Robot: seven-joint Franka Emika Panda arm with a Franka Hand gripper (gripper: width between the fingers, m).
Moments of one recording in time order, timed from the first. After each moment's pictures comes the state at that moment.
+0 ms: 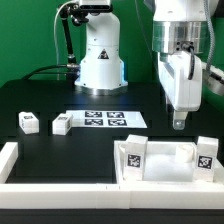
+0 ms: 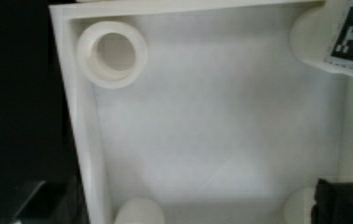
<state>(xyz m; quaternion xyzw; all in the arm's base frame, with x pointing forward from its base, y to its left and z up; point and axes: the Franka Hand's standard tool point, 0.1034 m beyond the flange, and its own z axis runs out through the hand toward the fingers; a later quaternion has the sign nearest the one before) 0.595 0.073 0.095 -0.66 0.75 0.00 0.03</state>
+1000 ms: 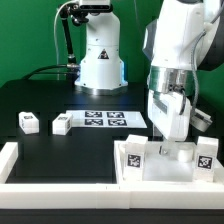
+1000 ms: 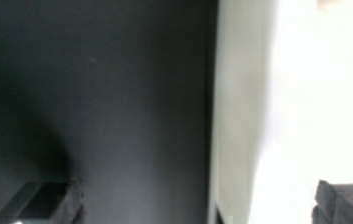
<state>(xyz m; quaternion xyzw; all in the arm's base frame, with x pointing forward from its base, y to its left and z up) 0.529 0.076 0.007 -0.69 0.72 -0.09 0.02</state>
